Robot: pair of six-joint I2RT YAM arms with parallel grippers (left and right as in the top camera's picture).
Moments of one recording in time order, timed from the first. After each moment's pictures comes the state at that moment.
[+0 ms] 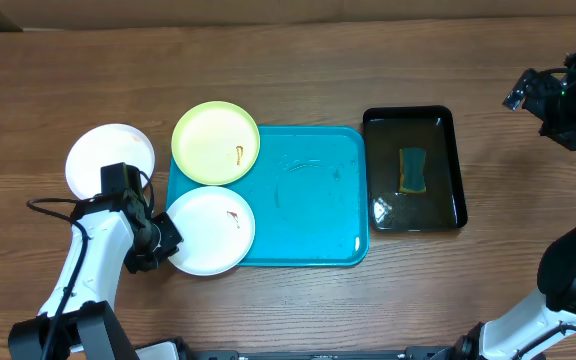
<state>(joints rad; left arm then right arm) 0.23 1.45 0.79 -0.91 0.04 -0.38 -0.34 1.88 1.79 -1.17 -0.17 0.27</state>
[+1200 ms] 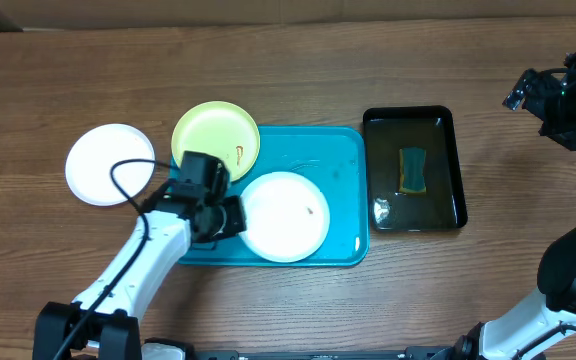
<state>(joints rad) -0.21 1.45 0.77 -0.58 0.23 -0.42 -0.34 1.88 1.79 -1.17 -0.17 0.27</state>
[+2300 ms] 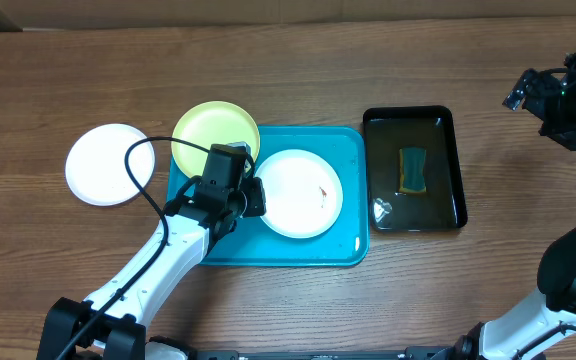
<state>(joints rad) -0.34 1.45 0.76 -0.31 0.06 -0.44 -0.34 1.88 1.79 -1.17 -0.17 0.27</state>
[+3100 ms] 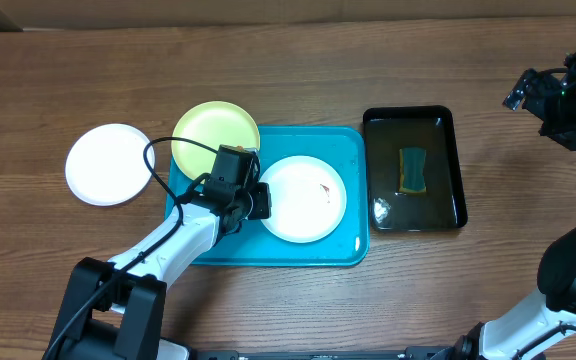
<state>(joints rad) -0.34 1.59 0.76 -0.25 0.13 -0.39 -0.34 1.88 1.79 -1.17 -0.17 0.27</state>
